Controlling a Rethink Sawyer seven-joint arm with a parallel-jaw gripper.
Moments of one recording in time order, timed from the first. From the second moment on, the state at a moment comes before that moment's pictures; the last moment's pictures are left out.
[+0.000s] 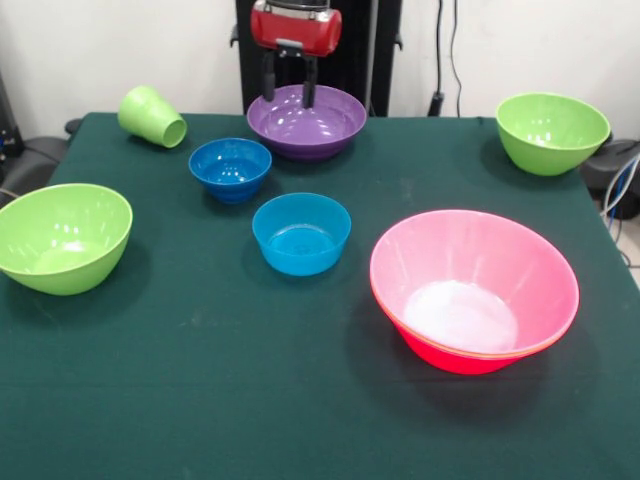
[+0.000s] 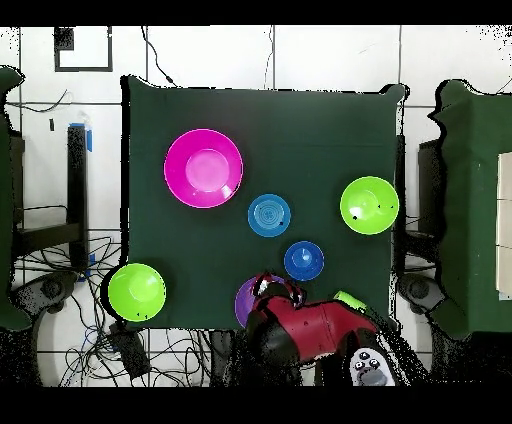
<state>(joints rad) -0.43 -0.81 0.01 2.16 -0.73 -0.01 2.46</state>
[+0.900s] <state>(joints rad) -0.30 -0.63 -0.11 2.19 -0.52 -0.18 2.46</state>
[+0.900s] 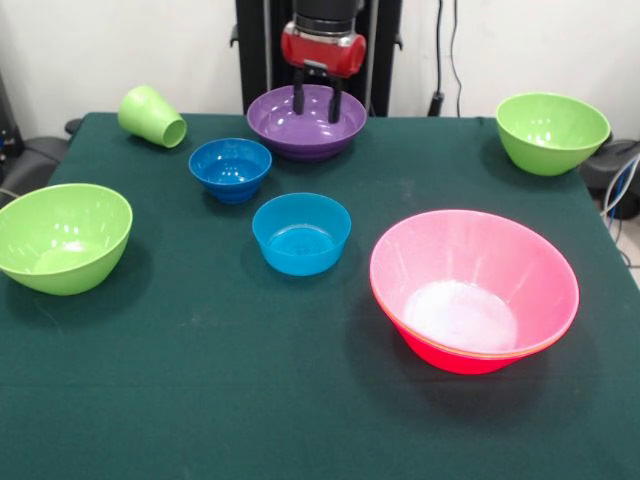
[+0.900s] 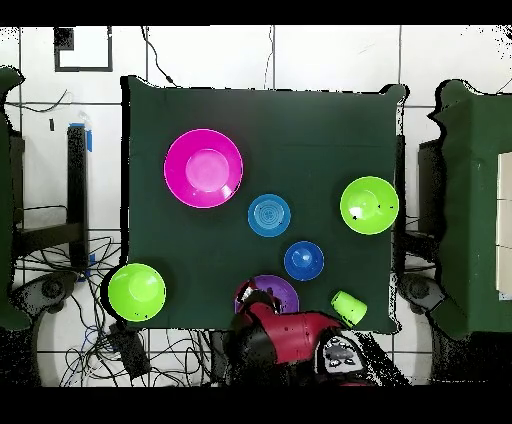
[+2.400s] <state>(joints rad) -0.23 -0.37 -0.11 2.21 -0.36 -0.41 2.46</state>
